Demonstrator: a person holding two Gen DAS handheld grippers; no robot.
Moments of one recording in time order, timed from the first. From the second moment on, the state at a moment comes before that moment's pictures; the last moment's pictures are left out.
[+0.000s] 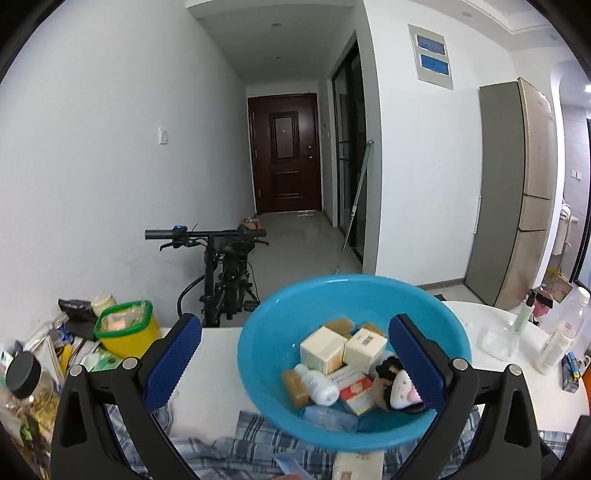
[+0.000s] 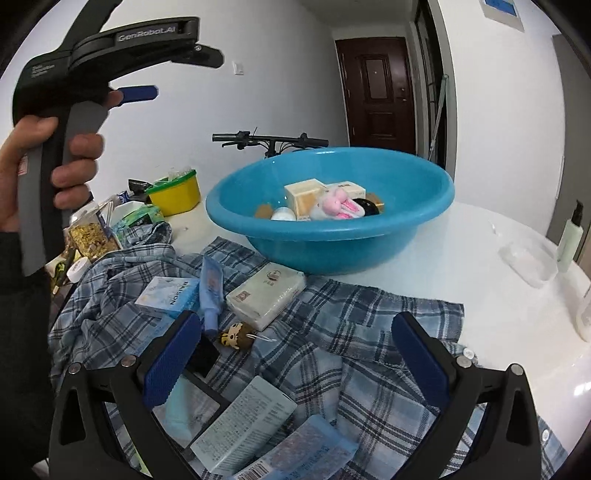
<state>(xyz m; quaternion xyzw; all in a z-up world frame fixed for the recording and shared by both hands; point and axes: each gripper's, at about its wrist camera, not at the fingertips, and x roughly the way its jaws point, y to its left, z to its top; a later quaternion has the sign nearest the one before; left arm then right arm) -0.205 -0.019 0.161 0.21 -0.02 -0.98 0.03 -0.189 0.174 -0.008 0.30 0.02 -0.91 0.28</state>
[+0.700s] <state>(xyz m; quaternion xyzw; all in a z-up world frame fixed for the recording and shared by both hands) -0.090 -0.032 0.054 0.28 -0.03 -0.96 0.01 -0.182 0.167 -0.015 0.31 0.03 -0.91 0.29</state>
